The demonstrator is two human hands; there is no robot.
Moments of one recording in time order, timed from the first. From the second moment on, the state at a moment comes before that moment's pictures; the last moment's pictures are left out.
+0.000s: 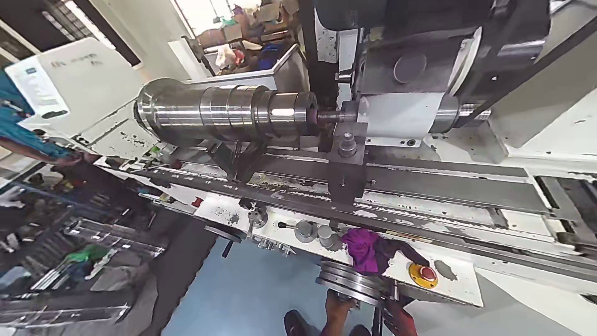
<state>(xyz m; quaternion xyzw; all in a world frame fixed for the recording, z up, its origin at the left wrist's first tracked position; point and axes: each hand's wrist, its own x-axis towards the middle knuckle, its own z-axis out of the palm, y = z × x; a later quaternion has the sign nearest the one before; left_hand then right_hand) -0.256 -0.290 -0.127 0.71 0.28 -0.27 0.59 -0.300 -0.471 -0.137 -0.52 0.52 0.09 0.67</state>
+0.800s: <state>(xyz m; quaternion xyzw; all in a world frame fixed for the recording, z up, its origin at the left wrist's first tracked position) -0.244 -0.275 -0.134 0.73 0.23 -0.28 0.58 -0.283 -0.441 -0.152 -0.48 0.57 0.06 0.67</state>
